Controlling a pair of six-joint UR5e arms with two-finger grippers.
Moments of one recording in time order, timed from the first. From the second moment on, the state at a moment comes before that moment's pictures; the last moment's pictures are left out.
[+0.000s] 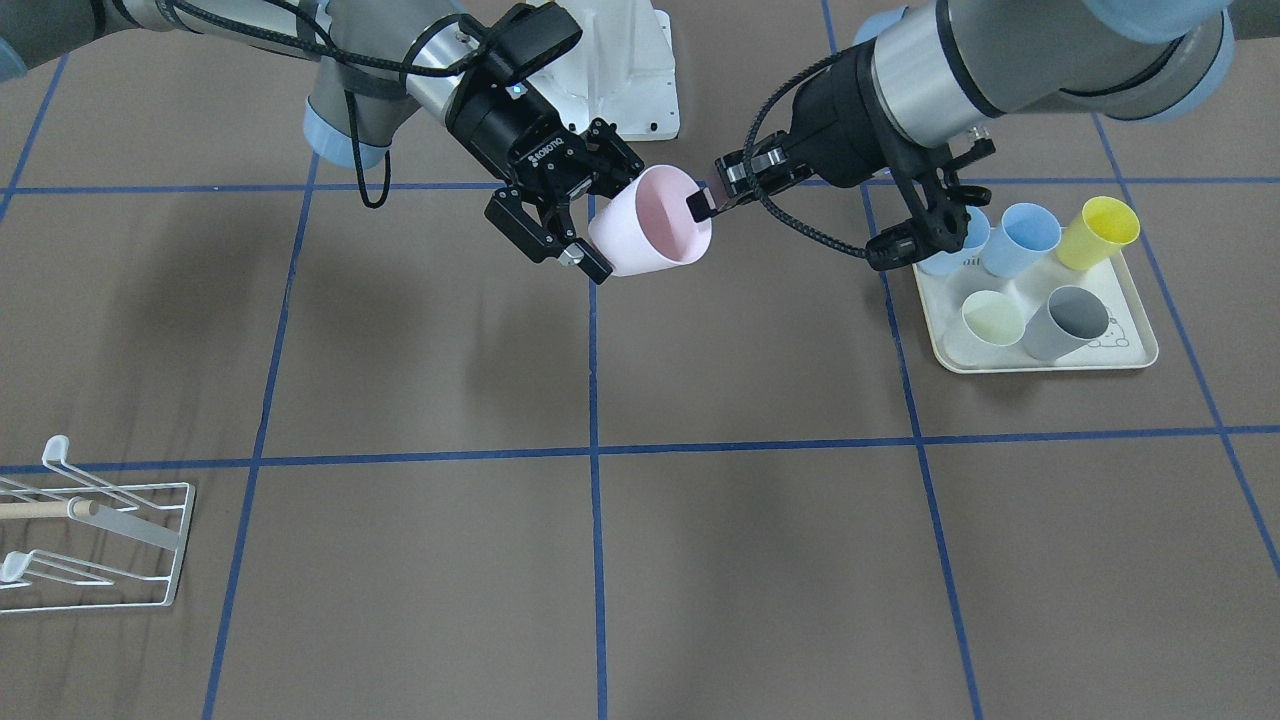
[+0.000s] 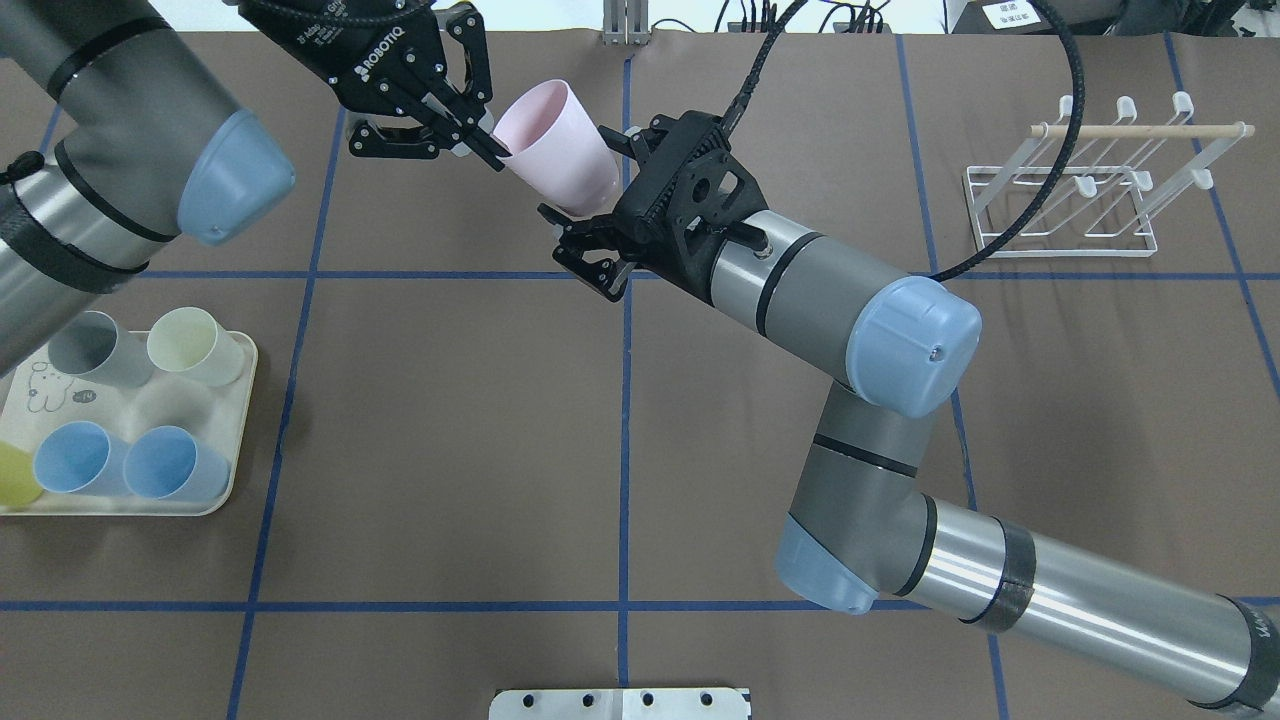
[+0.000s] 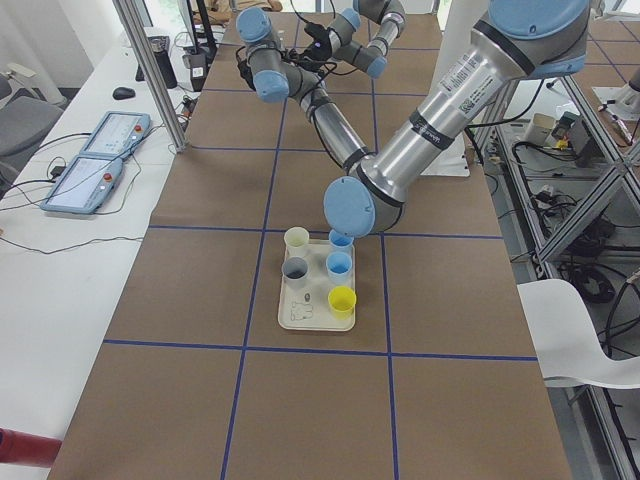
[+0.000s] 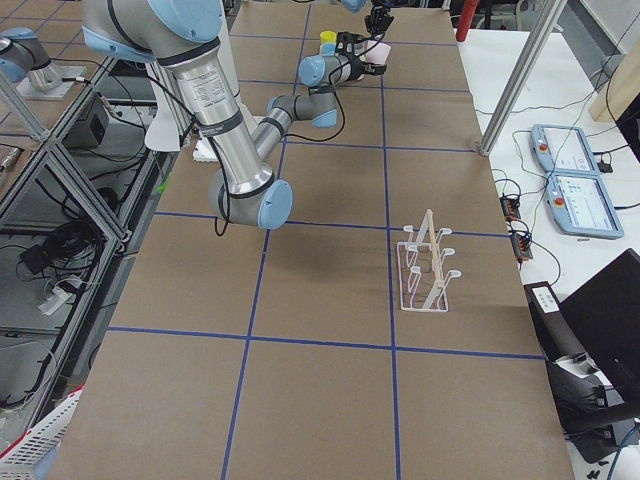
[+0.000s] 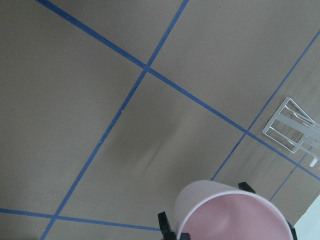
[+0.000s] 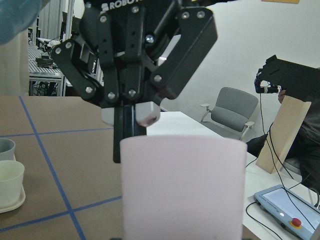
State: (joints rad) left arm -1.00 -2.33 -1.67 -1.96 -2.68 -1.85; right arm 0.50 -0.96 1.69 -0.48 1.34 0.20
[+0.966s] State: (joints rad) left arm -1.00 -2.33 -1.67 -1.96 -2.68 -1.85; right arm 0.50 -0.97 1.69 -0.48 1.34 0.19
